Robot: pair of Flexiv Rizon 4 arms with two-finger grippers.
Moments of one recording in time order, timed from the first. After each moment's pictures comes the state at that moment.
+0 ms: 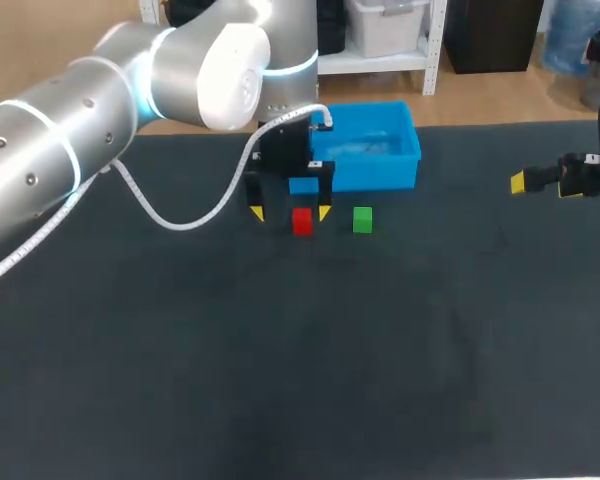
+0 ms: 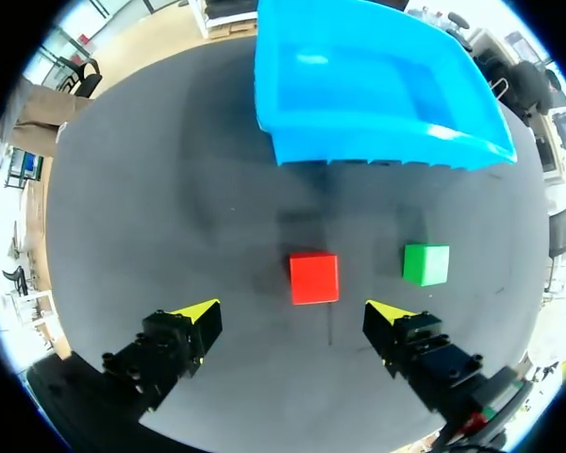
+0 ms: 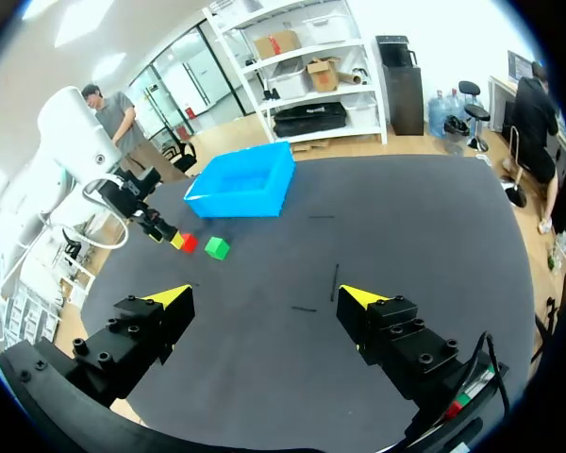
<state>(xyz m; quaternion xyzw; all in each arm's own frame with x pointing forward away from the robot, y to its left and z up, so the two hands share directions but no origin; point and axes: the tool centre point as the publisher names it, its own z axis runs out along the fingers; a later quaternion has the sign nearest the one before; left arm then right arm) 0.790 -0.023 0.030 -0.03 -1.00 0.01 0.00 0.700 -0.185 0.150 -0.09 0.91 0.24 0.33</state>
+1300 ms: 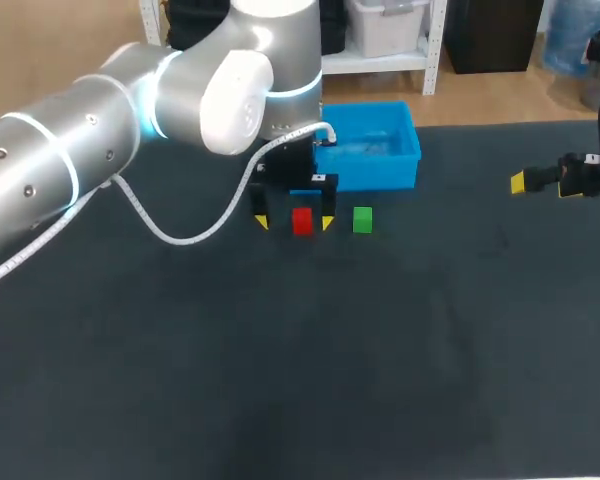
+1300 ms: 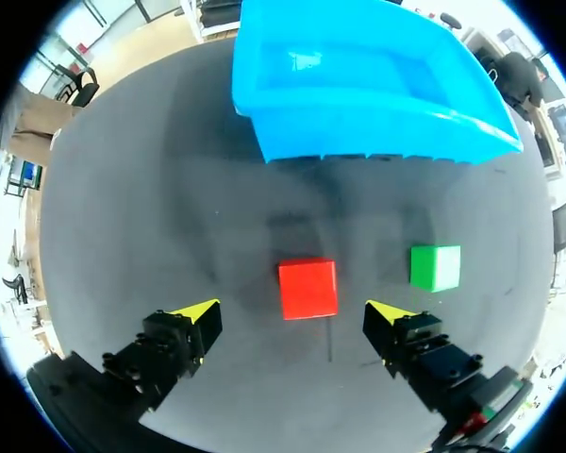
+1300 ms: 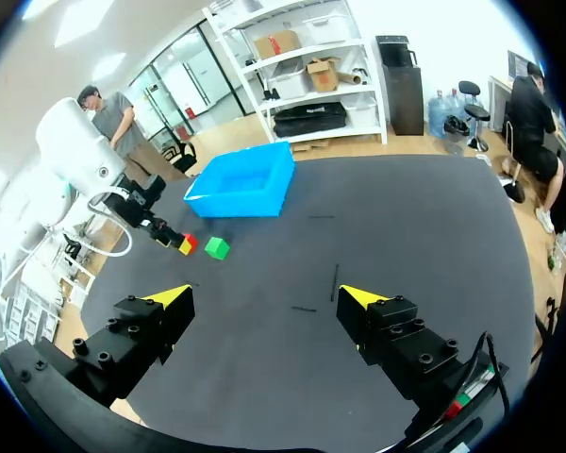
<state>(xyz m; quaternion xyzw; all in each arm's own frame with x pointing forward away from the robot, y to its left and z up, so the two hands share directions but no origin) 0.791 -0.028 0.010 -0.04 -1.00 0.01 -0.02 0.700 -0.185 0.150 -0.09 0.91 0.24 0.33</state>
